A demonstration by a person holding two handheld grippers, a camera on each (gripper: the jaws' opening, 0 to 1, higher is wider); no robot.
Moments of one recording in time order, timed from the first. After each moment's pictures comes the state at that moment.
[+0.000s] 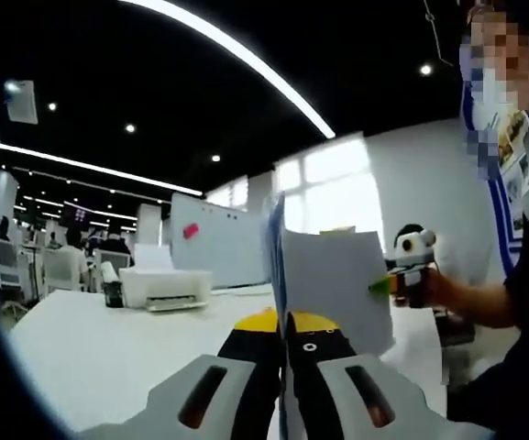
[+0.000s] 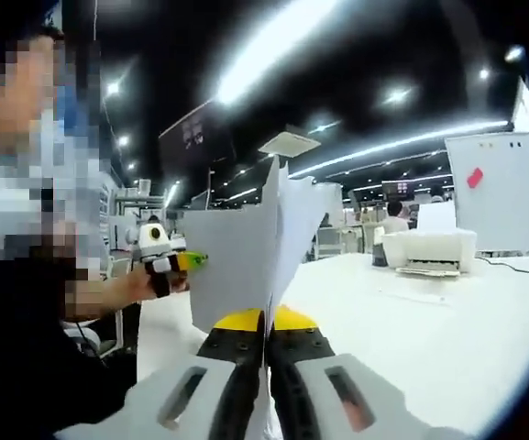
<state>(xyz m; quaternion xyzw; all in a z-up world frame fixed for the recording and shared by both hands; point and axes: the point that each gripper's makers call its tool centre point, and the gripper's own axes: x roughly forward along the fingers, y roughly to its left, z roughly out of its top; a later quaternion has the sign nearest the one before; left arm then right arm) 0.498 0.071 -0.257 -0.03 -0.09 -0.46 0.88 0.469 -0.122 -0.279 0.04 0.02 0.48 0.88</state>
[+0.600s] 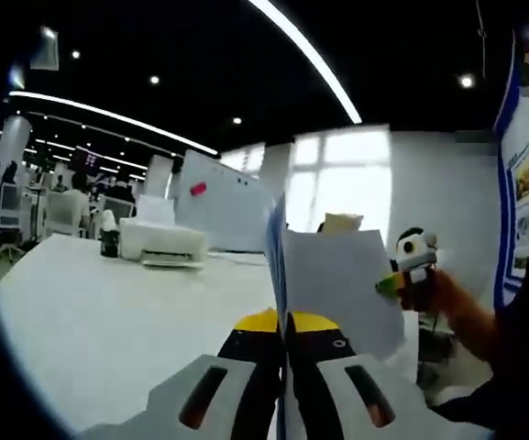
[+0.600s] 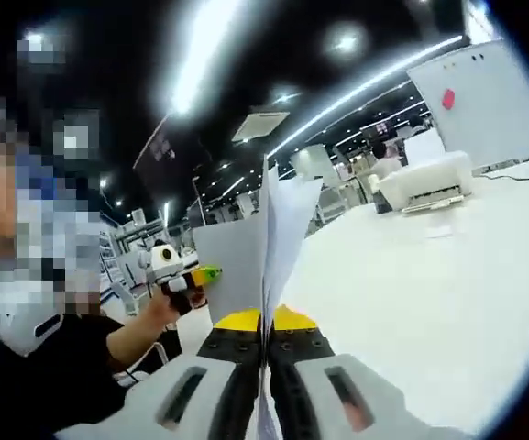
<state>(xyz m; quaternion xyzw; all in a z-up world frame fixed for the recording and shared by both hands) 0.505 0.065 -0.266 -0.10 0.01 -0.45 0.89 0.462 -0.126 -0.279 0.16 0.14 0.47 0.86</state>
